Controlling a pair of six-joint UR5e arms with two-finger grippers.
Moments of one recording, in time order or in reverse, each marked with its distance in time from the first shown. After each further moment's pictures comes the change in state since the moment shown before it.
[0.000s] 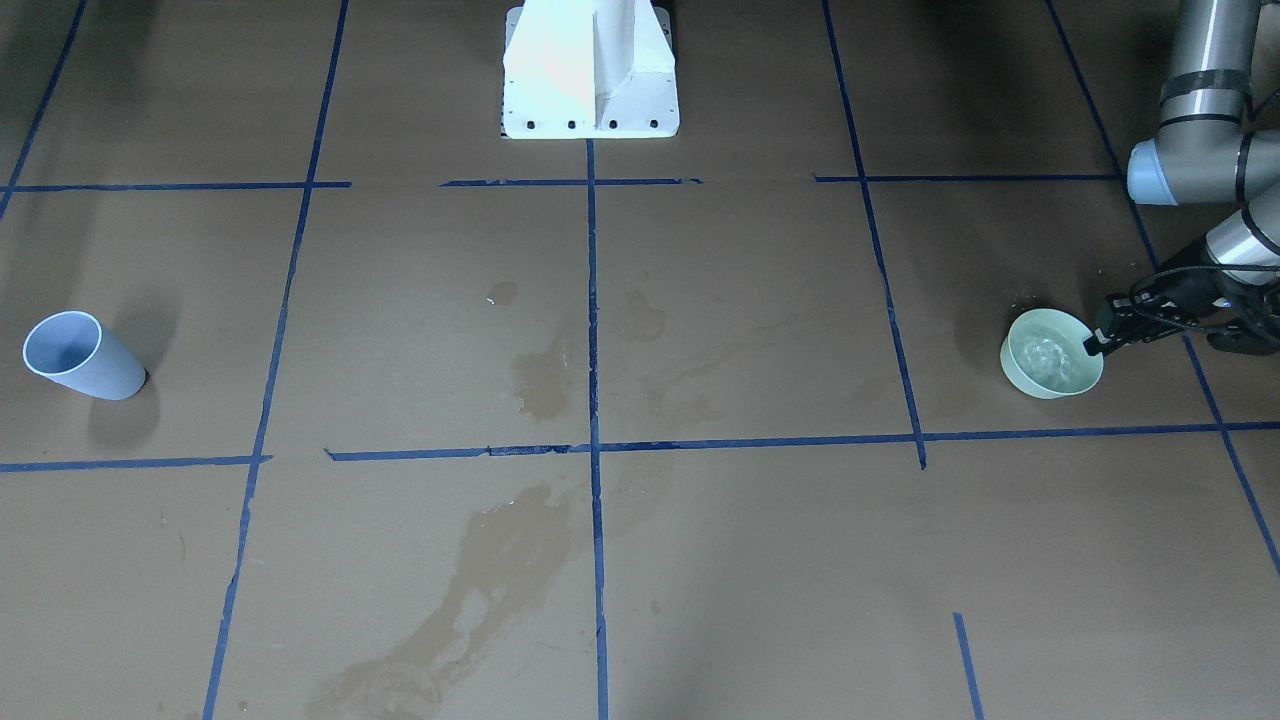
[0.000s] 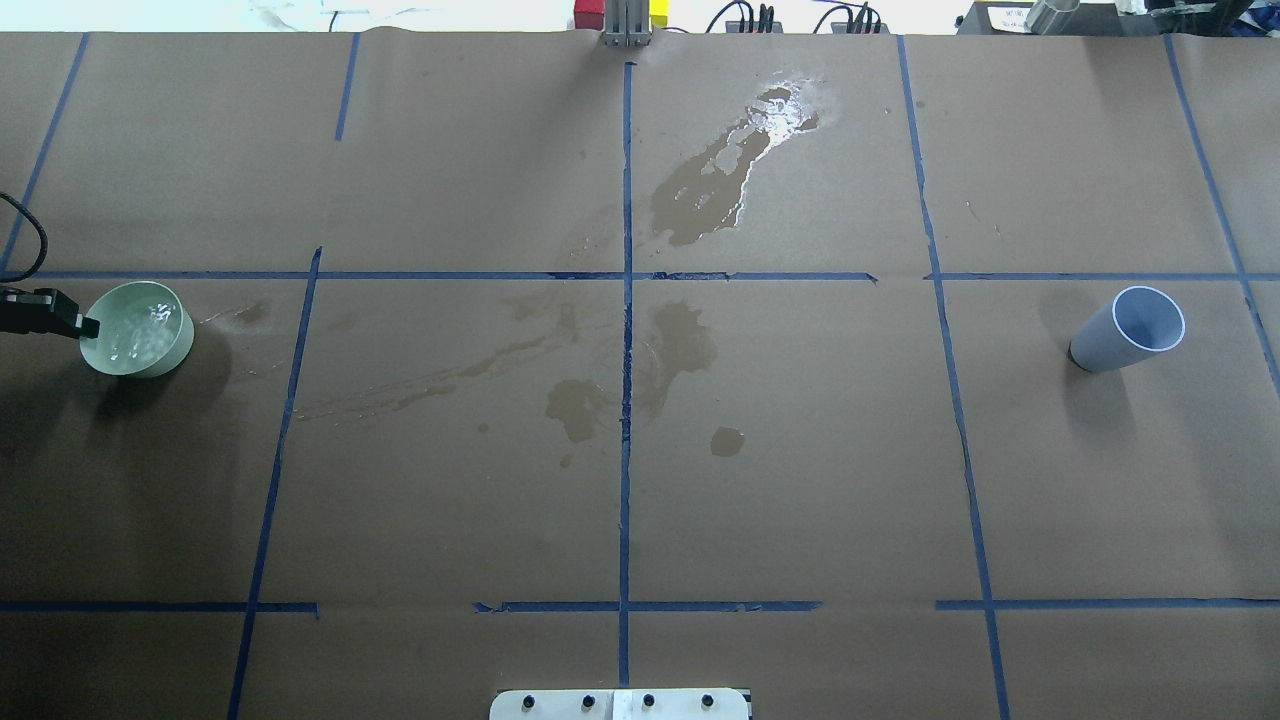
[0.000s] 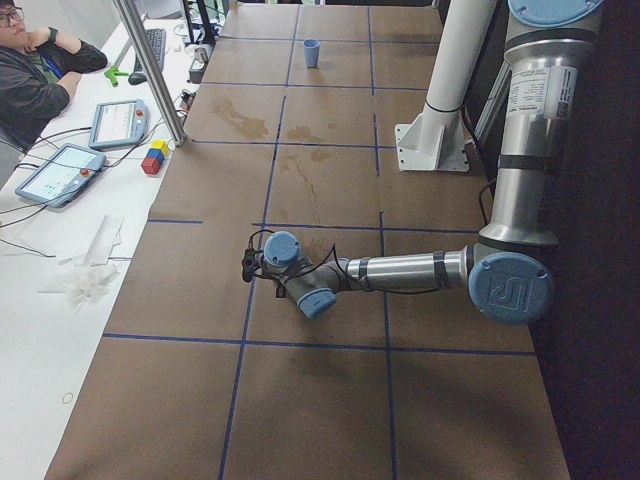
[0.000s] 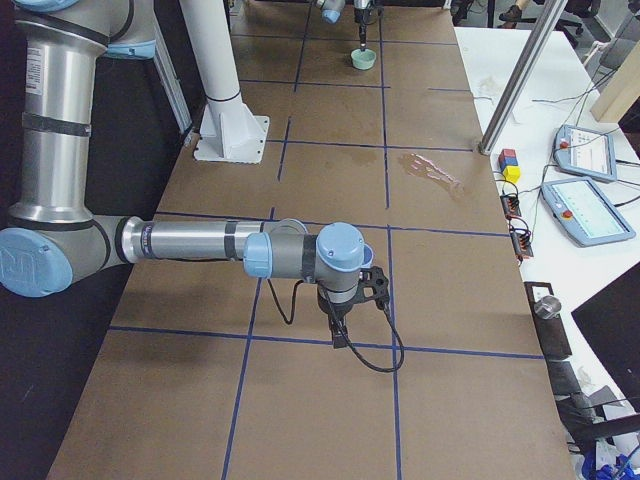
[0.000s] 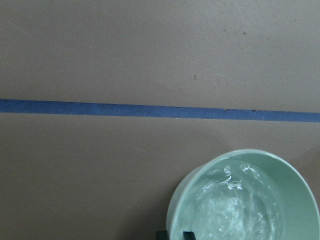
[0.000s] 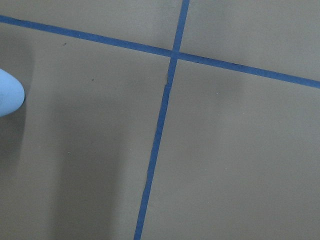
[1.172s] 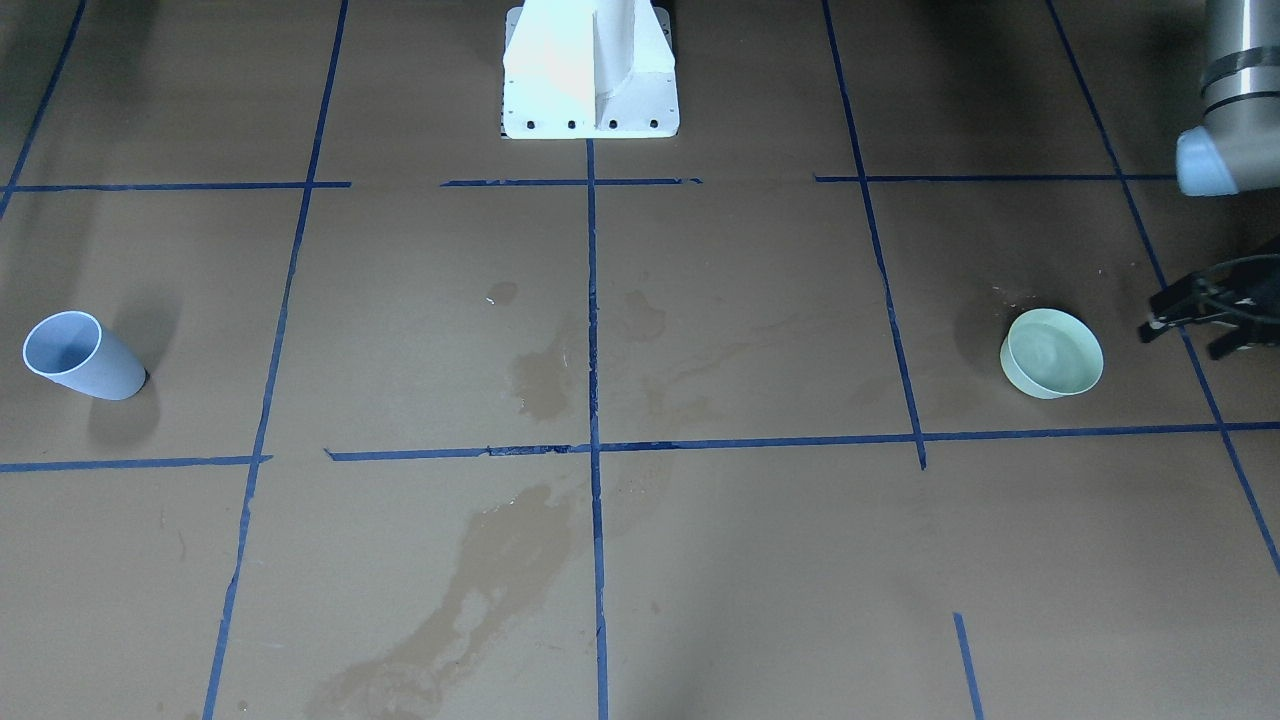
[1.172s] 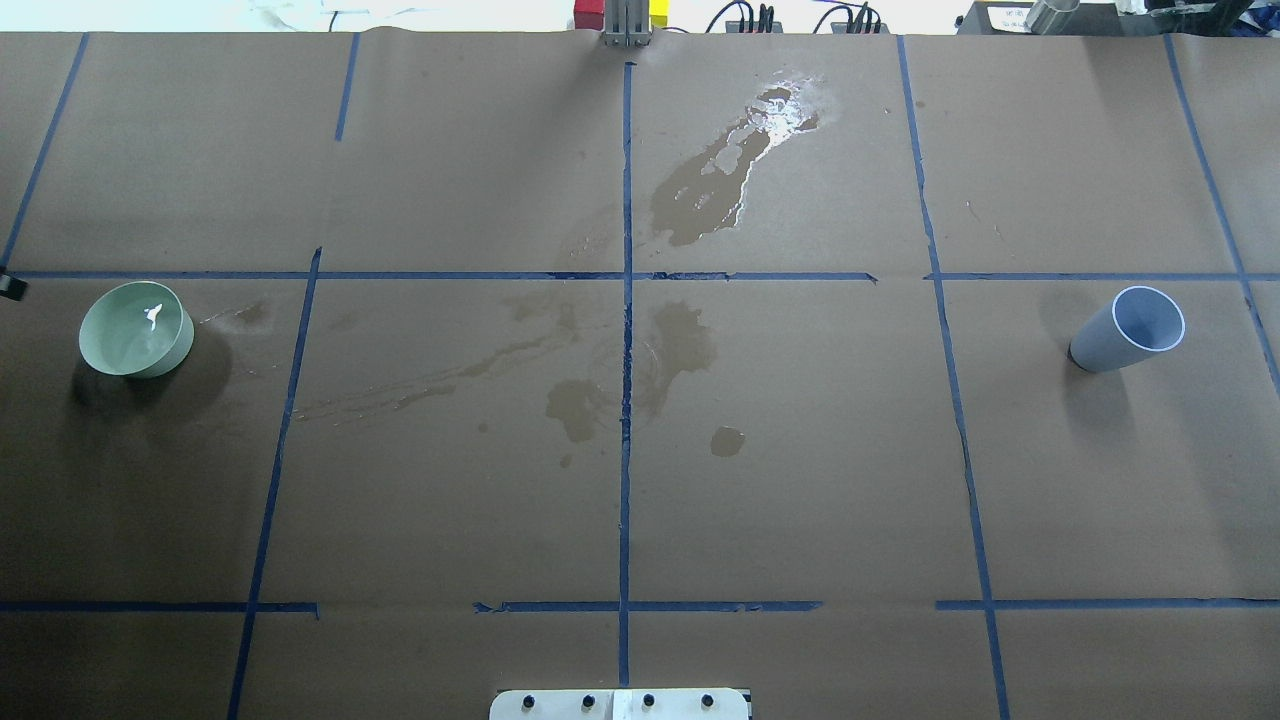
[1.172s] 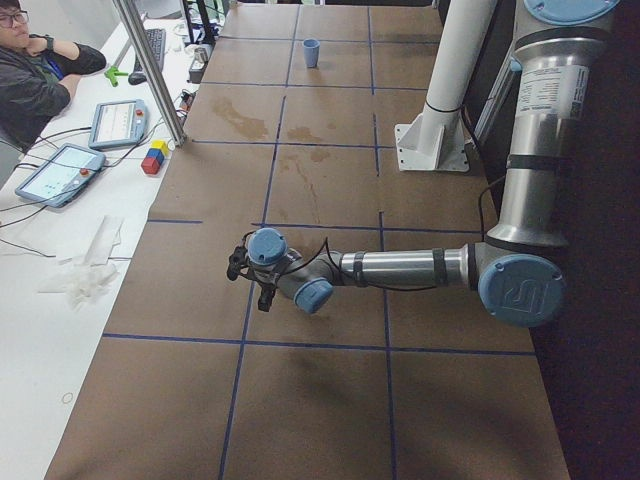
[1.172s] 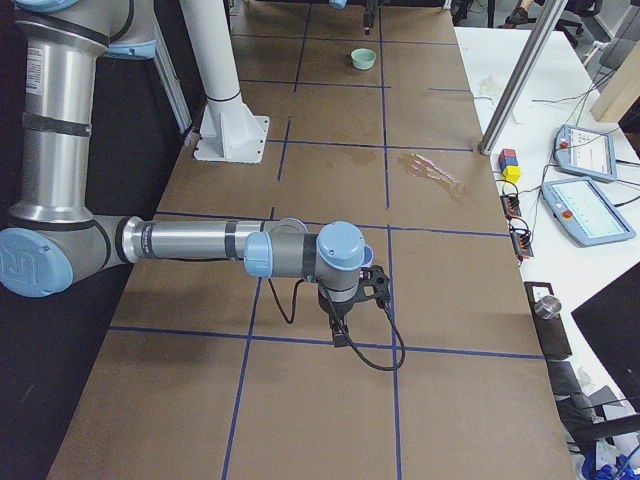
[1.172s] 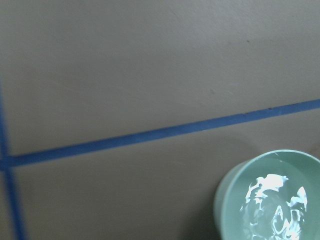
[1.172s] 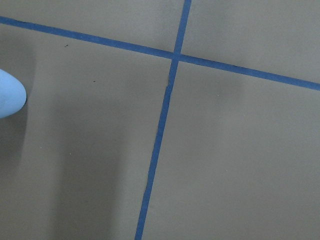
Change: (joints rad) left arm -0.193 -0.005 -0.148 0.514 -0.013 0.621; right arm -0.001 0.001 0.002 0.002 0.000 0.000
